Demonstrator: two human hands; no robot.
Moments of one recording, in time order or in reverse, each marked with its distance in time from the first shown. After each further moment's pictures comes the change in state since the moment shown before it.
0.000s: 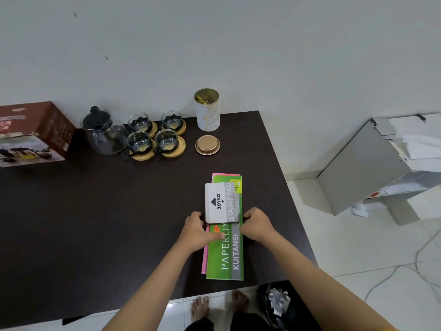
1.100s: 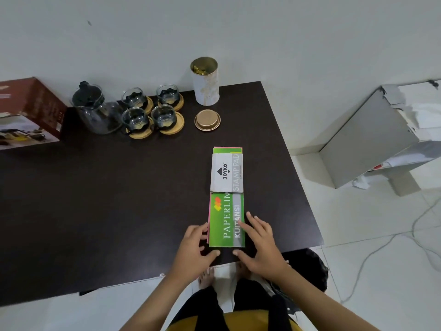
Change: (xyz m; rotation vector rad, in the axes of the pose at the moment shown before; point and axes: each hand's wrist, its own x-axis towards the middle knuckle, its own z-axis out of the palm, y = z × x) left_hand -0.083 -0.062 0.020 -0.073 0.010 0.237; right_hand -0.064 0.104 0.063 -0.185 0.186 -0.672
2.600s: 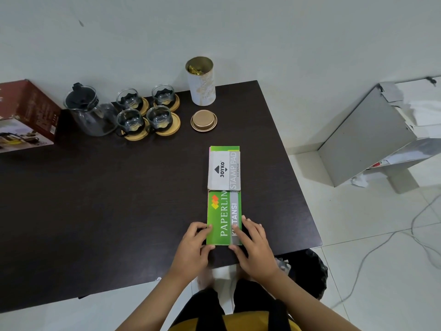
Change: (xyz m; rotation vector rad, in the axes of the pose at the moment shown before) left_hand 0.016 -0.022 0.006 0.215 0.043 0.326; right_hand 0.004 0.001 0.024 -0.139 0.173 -0.089
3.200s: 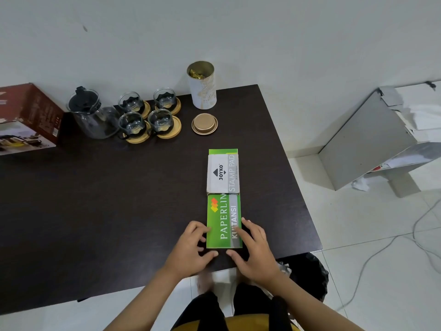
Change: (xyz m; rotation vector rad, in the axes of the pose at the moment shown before) left_hand 0.010 0.003 -0.017 -0.045 -0.107 -0.078; right_hand 0.005 -0.008 -0.015 0.111 -0.038 0.044
